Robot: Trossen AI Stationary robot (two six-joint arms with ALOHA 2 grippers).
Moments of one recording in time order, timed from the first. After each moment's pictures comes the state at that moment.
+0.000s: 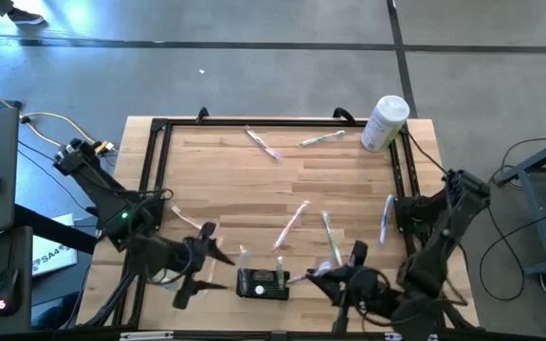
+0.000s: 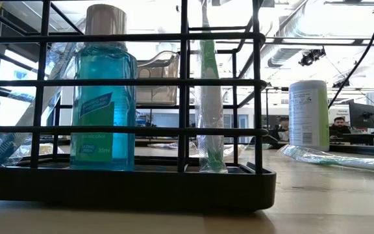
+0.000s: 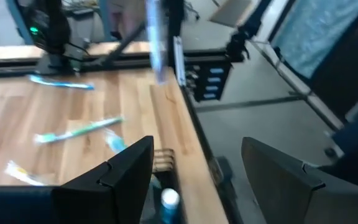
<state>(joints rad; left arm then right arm) -0.78 1.28 1.33 -0.43 -0.44 -0.34 0.90 1.71 1.59 -0.04 1.25 0.42</state>
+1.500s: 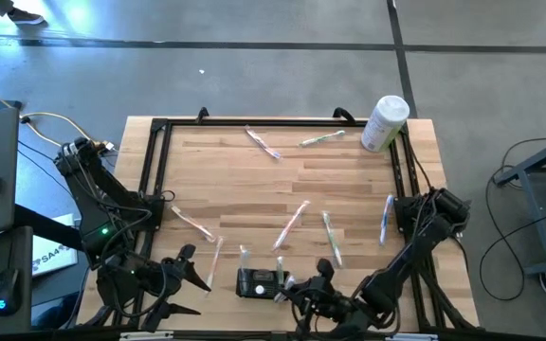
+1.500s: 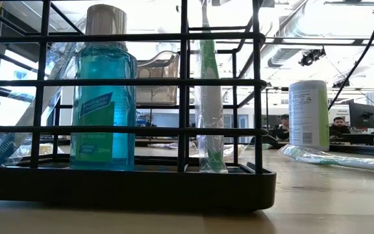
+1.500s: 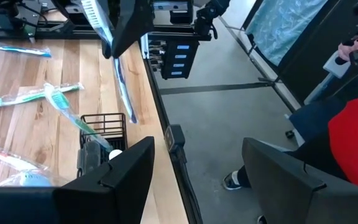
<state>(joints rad) -0.96 1.28 1.33 -0.50 -0.49 -0.53 0.82 1.92 1.59 -0.26 1.05 0.89</state>
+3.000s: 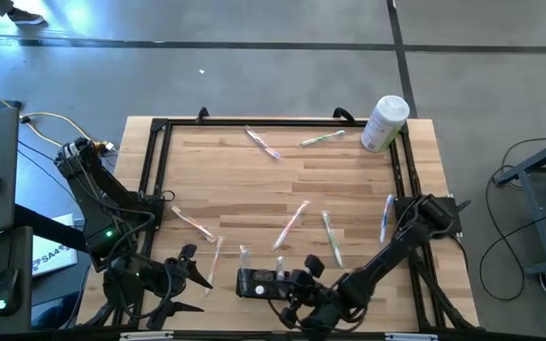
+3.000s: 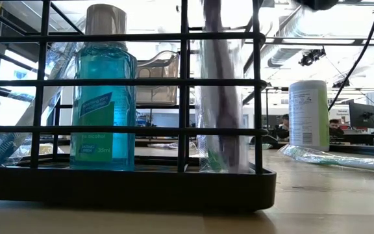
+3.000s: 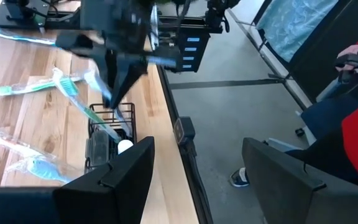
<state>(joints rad) -0.96 1.28 1.28 -0.50 -0.52 -0.55 0.72 2.05 1.59 -0.45 0.82 1.05</state>
